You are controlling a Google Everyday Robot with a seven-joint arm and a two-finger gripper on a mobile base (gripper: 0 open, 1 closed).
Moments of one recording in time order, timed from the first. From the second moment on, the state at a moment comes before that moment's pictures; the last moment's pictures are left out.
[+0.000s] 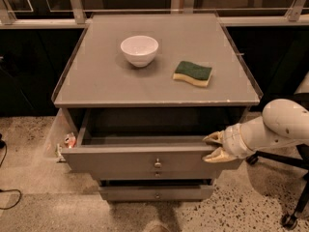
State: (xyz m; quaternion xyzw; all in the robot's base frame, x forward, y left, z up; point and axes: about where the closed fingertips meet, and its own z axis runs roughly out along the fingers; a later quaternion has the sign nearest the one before) arm 0.510 -0.205 0.638 -0.68 0.66 0.12 0.29
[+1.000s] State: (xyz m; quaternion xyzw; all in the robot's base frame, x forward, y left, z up) arm 0.513 -0.202 0.638 -0.68 0.66 0.13 0.29
